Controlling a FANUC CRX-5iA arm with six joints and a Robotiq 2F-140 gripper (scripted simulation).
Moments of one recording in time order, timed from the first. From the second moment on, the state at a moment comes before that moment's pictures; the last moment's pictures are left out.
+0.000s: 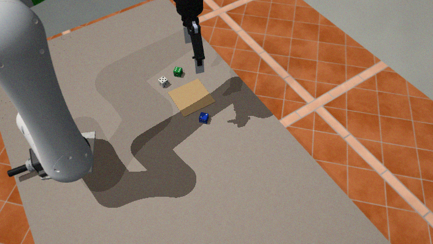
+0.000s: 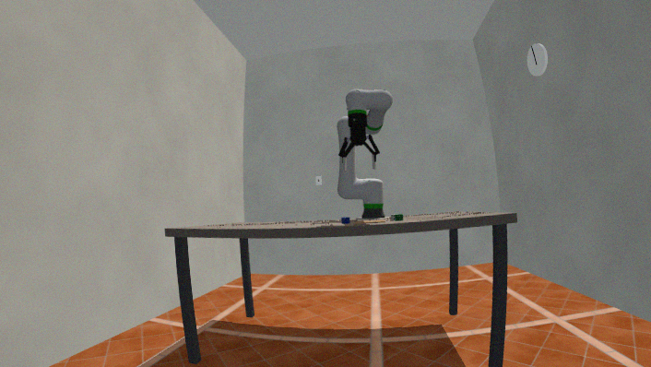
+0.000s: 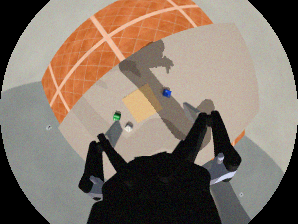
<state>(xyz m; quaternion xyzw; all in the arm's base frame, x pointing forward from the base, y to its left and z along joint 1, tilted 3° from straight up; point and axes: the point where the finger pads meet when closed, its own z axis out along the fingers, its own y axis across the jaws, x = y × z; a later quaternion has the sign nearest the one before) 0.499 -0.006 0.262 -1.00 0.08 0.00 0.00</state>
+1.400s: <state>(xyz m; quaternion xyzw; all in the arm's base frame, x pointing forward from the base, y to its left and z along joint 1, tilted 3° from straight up) 0.494 -0.051 0.199 -0.76 0.65 0.01 0.02</state>
